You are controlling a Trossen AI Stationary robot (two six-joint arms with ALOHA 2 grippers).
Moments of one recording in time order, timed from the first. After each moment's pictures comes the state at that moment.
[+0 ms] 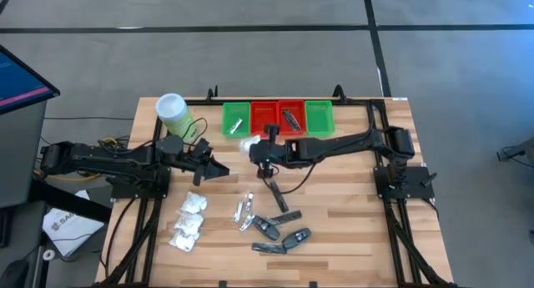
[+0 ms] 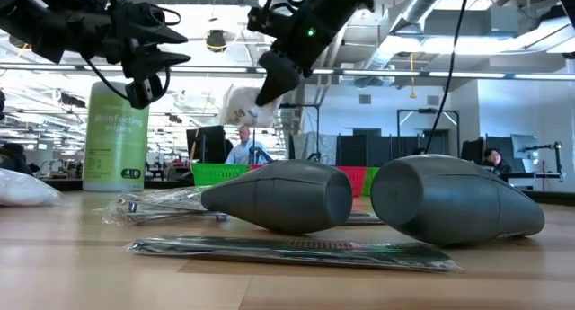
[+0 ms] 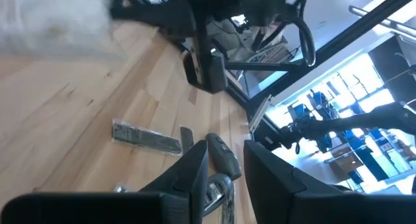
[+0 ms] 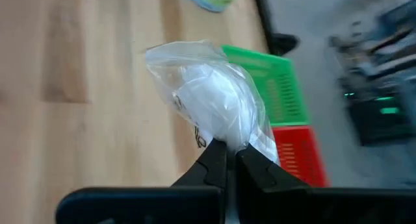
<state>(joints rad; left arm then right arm) 0.13 0.77 0.27 0.31 0.28 -0.74 0.01 1.93 1.50 -0.35 0.51 -0.23</state>
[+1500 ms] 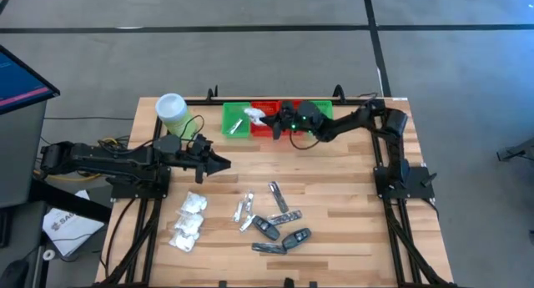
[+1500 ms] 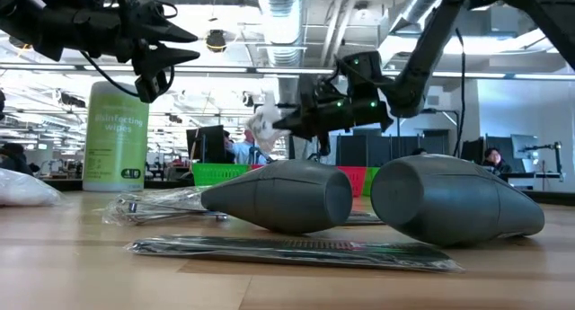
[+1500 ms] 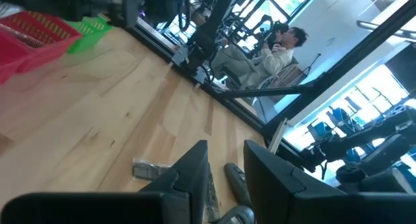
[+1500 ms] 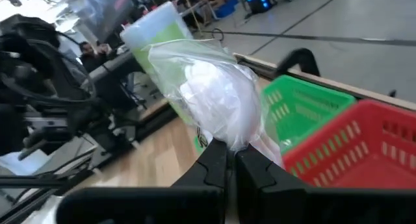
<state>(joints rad) 0.13 0.77 0.27 0.38 0.16 -0.65 -0.47 2.01 0.94 0.95 -0.24 0.51</state>
